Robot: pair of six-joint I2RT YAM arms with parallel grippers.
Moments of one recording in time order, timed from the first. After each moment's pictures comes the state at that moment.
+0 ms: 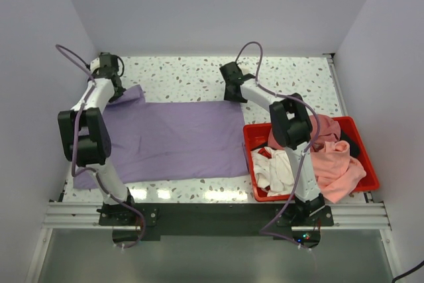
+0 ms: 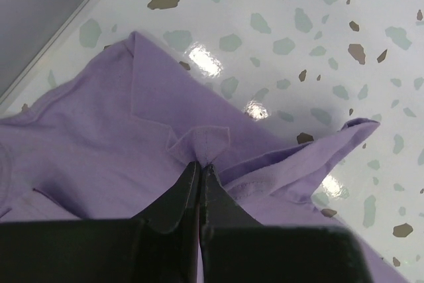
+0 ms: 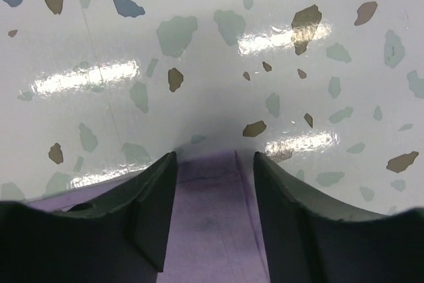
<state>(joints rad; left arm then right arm) 0.14 1.87 1.43 -0.53 -0.40 -0.54 0.50 2.30 1.83 -0.55 0.43 0.57</state>
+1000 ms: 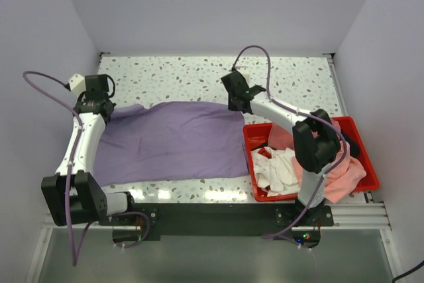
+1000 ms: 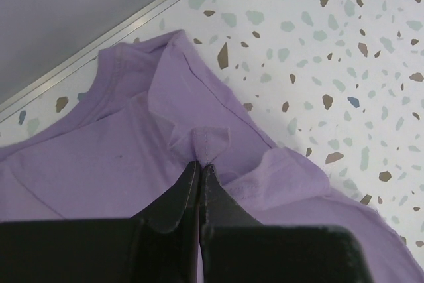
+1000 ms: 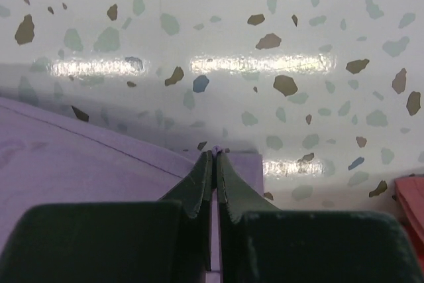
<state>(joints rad) 0.14 1.30 1.08 -0.60 -0.49 -0.67 0.60 1.89 1.45 -0.47 0.43 0.49</state>
